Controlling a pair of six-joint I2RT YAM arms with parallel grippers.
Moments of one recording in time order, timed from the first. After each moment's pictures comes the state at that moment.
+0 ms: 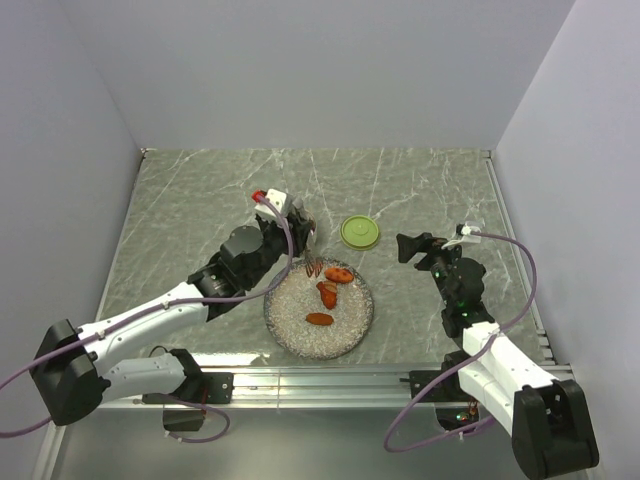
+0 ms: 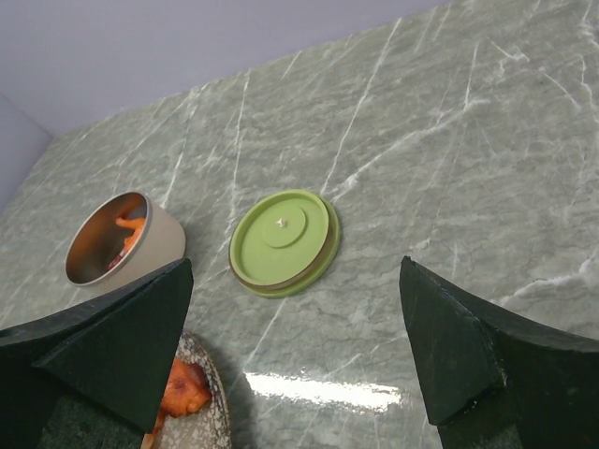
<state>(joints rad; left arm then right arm) -0.84 1.11 0.76 0.31 -0.29 -0.22 0.18 0.86 0.19 0.62 -0.03 0.44</state>
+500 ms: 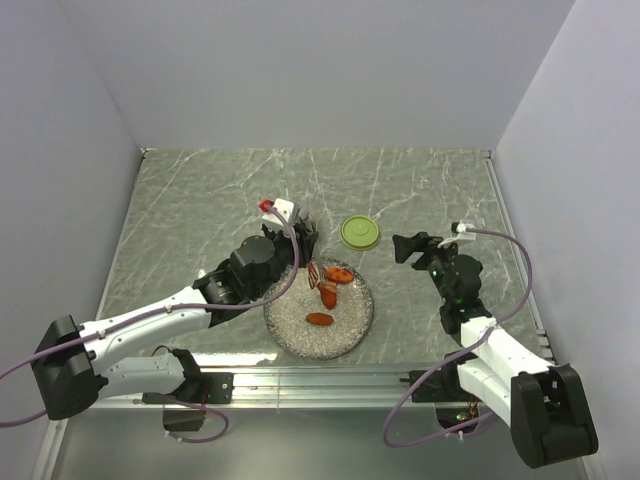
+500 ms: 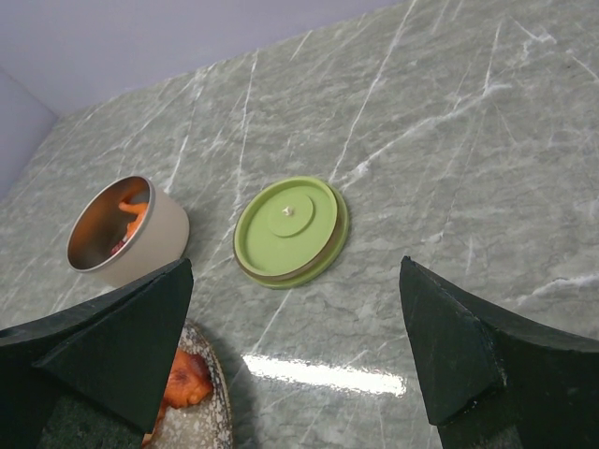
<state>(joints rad) -0.95 1.11 0.76 0.25 -0.40 -0.28 0.18 0.93 0.20 0.66 -0.07 0.44</state>
